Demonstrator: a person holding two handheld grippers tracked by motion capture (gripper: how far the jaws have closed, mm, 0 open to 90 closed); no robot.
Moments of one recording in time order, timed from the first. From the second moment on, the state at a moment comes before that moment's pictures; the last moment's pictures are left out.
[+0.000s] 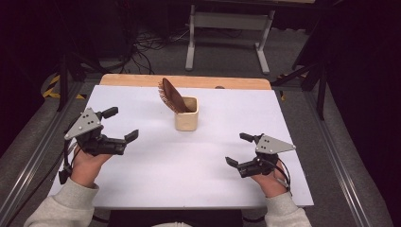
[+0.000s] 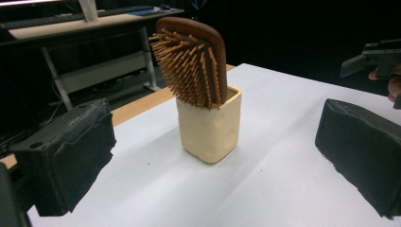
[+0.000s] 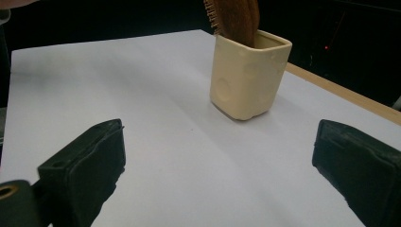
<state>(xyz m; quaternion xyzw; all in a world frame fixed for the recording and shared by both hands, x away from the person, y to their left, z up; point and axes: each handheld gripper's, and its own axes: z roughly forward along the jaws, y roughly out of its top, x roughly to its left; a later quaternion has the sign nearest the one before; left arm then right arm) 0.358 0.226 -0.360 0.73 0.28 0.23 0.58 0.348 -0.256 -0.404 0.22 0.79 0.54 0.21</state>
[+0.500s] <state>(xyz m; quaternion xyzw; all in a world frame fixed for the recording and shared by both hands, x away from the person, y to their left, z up) 0.350 0.239 -0.416 0.74 0.29 0.21 0.57 0.344 -0.260 -0.414 0.22 0.79 0.53 0.21</state>
